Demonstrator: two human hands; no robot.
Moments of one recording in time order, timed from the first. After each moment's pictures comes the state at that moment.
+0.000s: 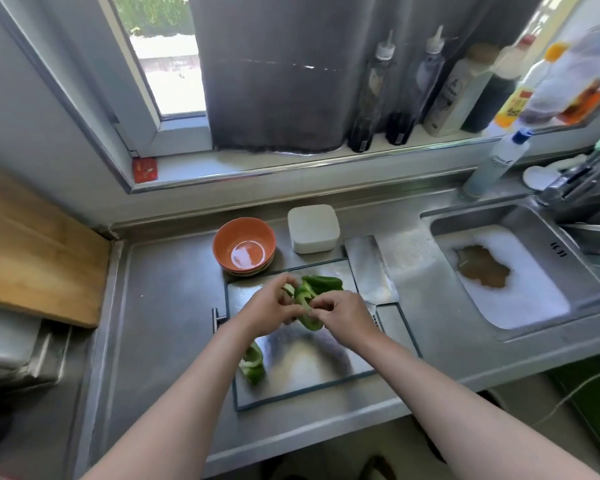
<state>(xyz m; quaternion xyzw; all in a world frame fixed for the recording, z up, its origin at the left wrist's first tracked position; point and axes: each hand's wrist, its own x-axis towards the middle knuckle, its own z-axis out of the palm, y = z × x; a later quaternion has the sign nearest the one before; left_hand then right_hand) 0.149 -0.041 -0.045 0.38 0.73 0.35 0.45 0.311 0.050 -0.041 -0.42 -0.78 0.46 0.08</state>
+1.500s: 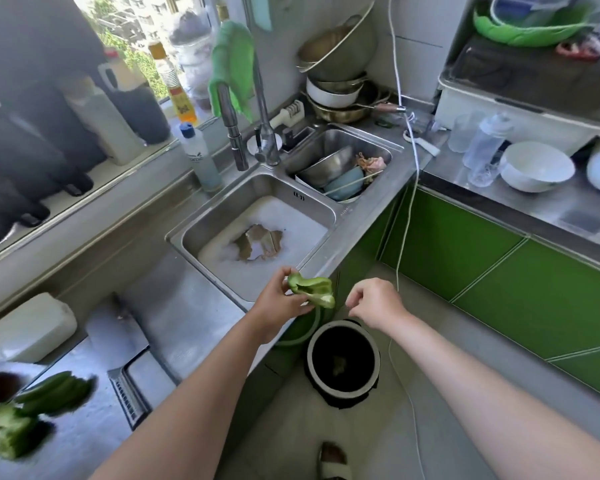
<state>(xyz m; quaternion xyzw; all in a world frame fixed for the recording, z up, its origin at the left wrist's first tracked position) 0.622 0.203 -0.039 0.37 0.55 0.34 0.66 0.834 0.206 -0.047 -0.71 -0.61 0.36 0.06</state>
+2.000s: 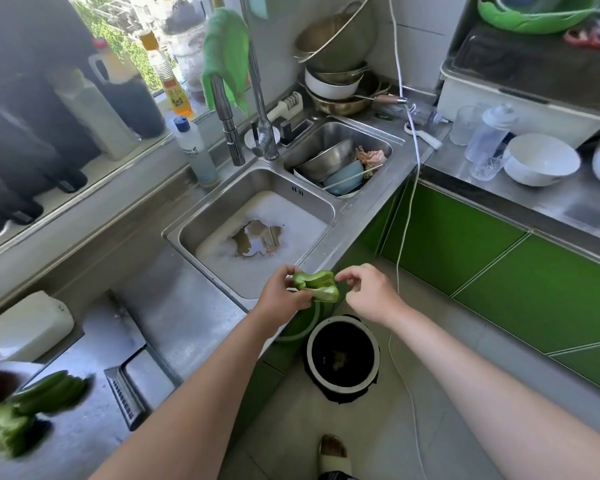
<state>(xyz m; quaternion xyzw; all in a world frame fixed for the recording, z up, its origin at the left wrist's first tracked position) 0.633 0.211 -0.043 0.42 0.62 0.31 0.59 0.831 0.210 -0.038 -0.66 -0.61 0.42 0.16</state>
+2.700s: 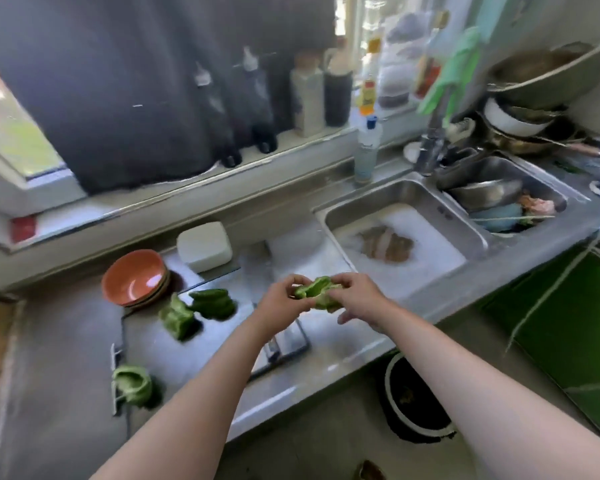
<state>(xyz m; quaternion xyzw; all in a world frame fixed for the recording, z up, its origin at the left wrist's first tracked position) 0.385 0.094 -0.013 0.39 0.72 0.34 0.46 0.548 0.171 0.004 -0.53 -0.58 0.61 0.12</state>
